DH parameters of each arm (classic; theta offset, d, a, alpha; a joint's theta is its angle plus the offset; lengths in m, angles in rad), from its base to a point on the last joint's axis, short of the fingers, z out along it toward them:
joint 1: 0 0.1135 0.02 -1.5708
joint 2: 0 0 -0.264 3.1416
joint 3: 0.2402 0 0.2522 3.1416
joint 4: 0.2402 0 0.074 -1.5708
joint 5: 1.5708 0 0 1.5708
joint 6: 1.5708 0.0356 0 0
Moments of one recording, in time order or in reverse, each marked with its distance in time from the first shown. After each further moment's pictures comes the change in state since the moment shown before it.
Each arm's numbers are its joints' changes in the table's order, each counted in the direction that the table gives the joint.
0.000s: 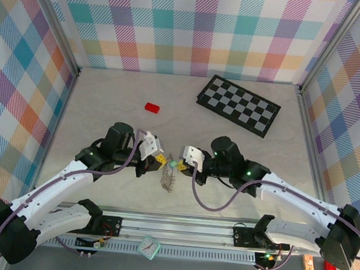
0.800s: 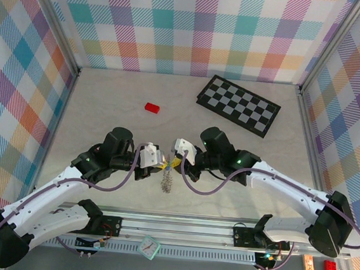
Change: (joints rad) left arm -0.084 -0.079 -0.011 -0.004 -0.097 0.239; right arm 0.000 0.126 0.132 0.088 -0.067 0.098
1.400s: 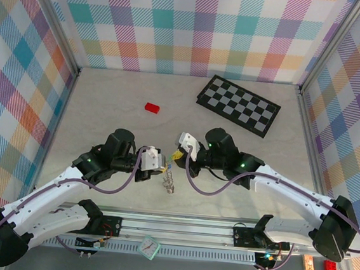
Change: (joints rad) left arm -0.025 0.004 -0.005 0.014 -0.004 0.045; right arm 0.001 -0.050 -0.047 -0.130 0.096 0.105
